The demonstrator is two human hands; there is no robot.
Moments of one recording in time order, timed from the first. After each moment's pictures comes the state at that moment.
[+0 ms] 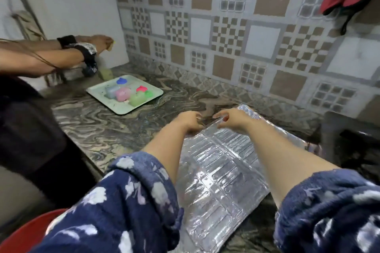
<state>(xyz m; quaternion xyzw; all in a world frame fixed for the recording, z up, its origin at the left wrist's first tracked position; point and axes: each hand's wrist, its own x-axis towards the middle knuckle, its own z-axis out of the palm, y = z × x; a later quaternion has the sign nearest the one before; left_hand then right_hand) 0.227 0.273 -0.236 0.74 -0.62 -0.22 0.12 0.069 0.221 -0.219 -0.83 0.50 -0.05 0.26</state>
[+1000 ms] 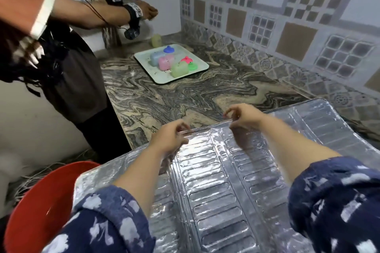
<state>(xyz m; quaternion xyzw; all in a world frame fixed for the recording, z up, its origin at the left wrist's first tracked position) 0.308 0.345 -0.370 0.83 -0.40 -0.23 0.33 0.163 0.128 -0.349 -0.91 0.31 0.01 0.28</state>
